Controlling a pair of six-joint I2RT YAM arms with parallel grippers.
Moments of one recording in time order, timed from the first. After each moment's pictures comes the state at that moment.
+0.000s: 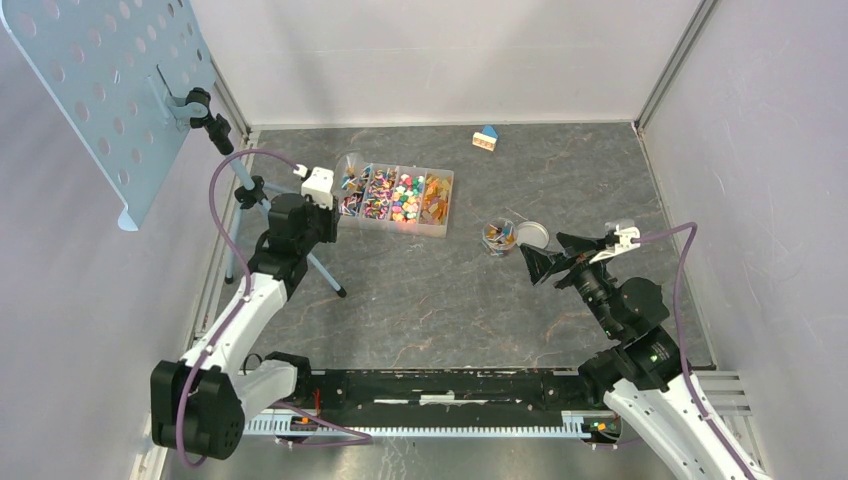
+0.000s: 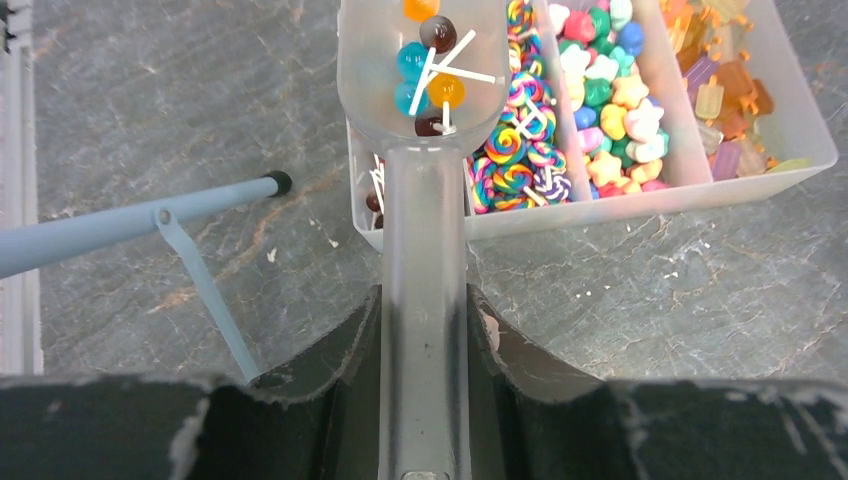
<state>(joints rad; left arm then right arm) -0.18 1.07 0.68 -0.02 0.03 0.12 0.52 0.32 0.47 -0.10 0.08 0.35</state>
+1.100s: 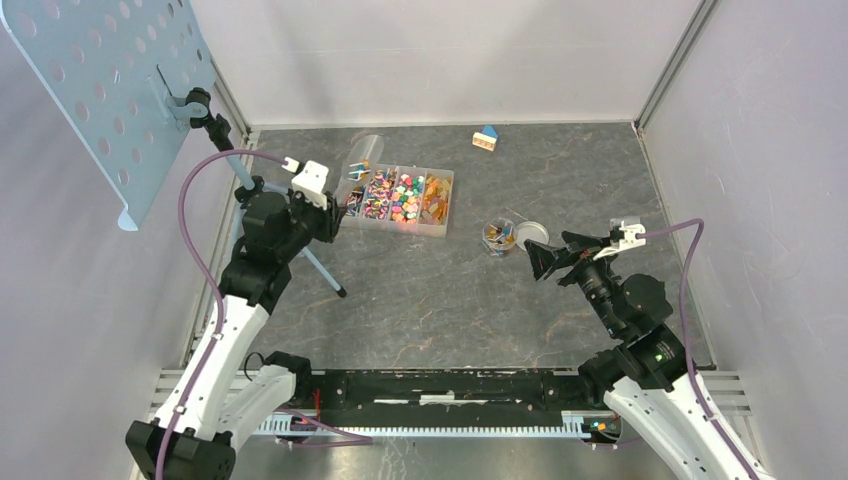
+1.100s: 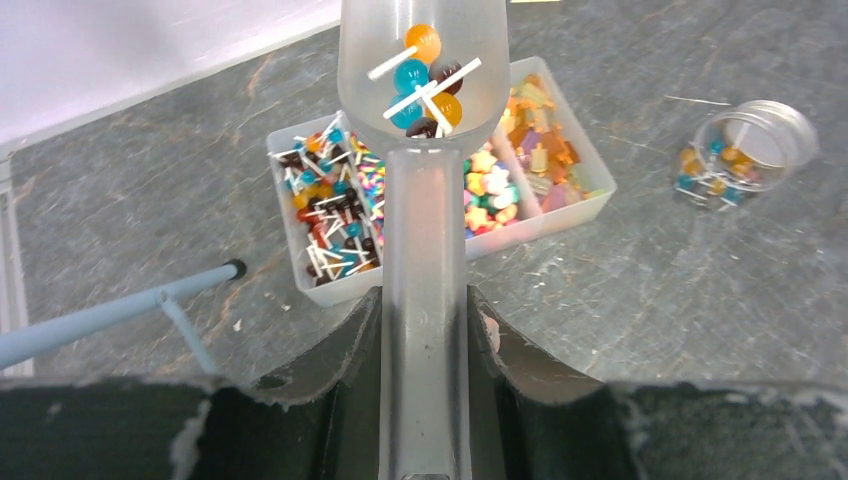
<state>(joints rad) -0.22 0.85 0.84 -0.26 0.18 0.12 0.52 0.34 0.52 -0.16 0.12 0.36</state>
